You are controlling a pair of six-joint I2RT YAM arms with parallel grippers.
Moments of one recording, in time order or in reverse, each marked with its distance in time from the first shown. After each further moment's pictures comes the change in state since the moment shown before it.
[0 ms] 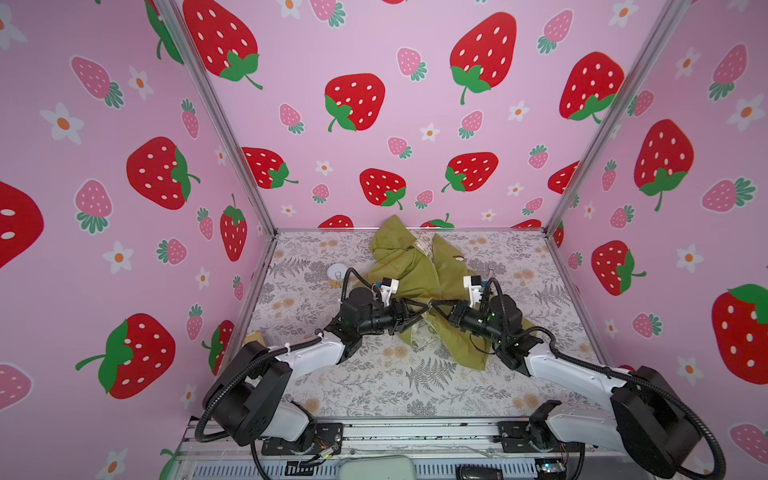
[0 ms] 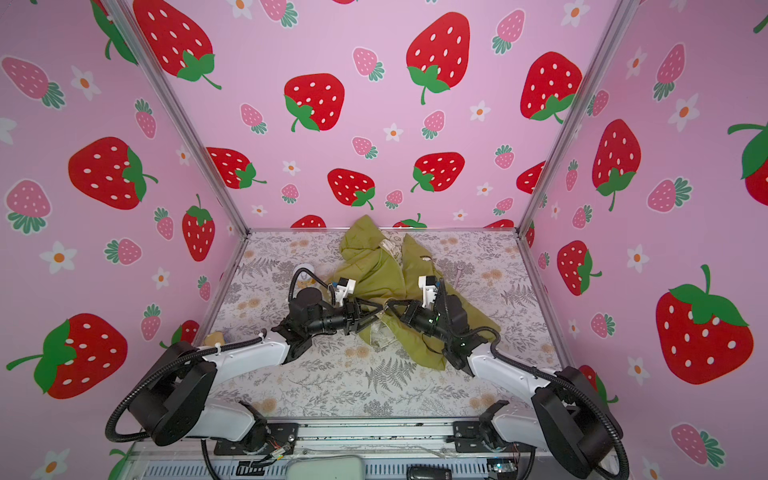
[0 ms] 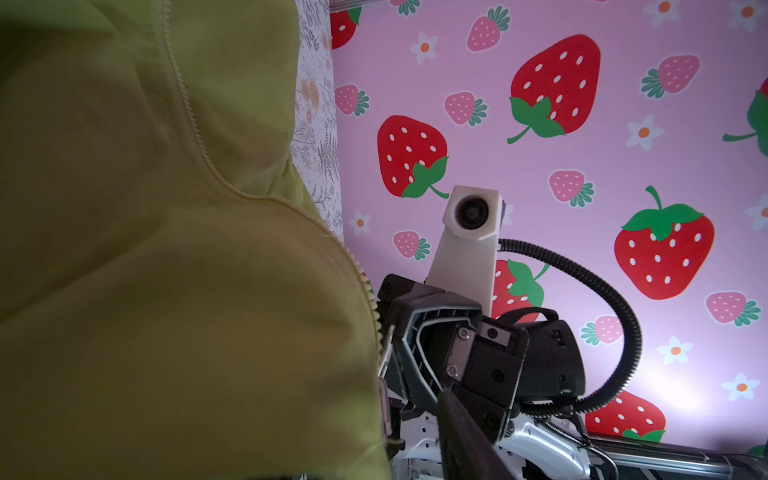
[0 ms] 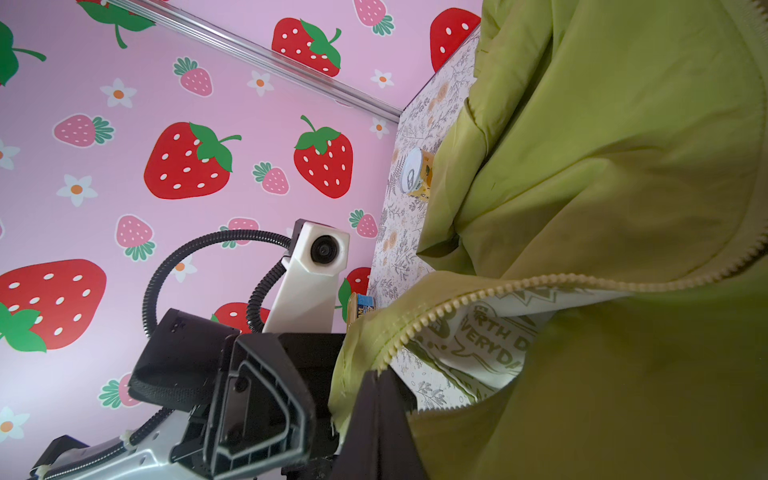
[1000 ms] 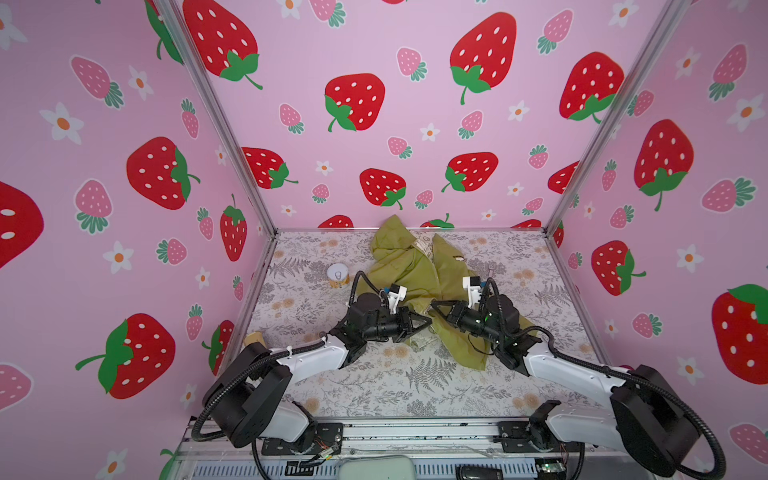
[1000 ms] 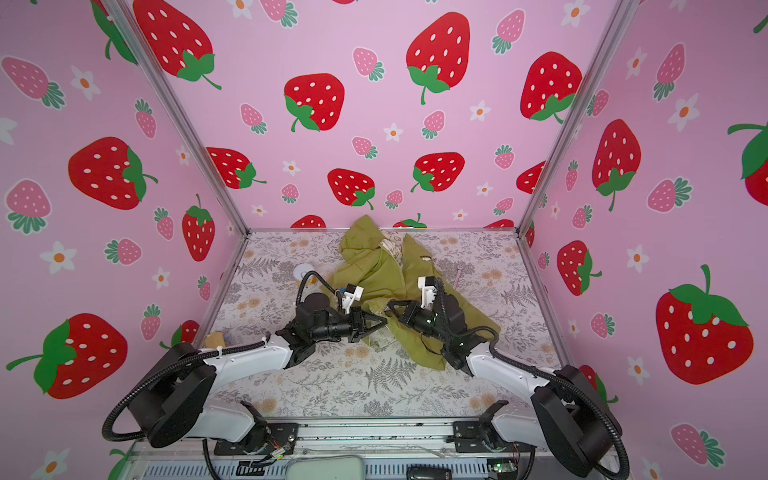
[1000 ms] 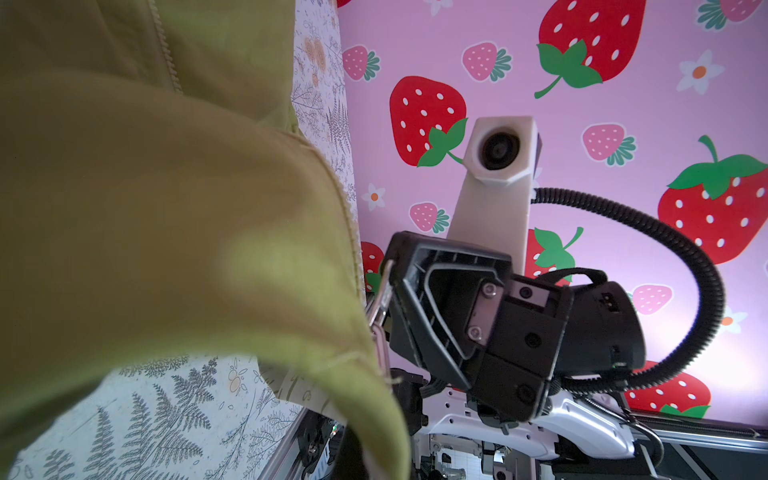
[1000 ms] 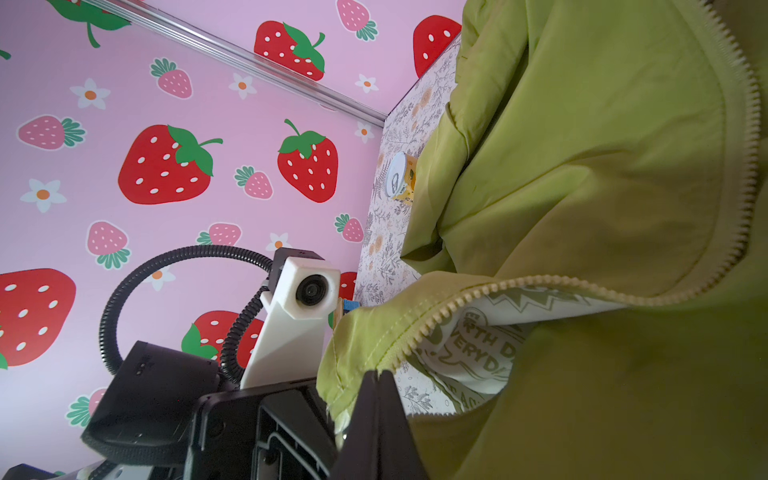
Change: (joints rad) left arm -0.060 -0.008 -0.010 -0.055 -0.020 0.065; right arm 0.010 0.001 0.008 -0.043 0.064 -0.024
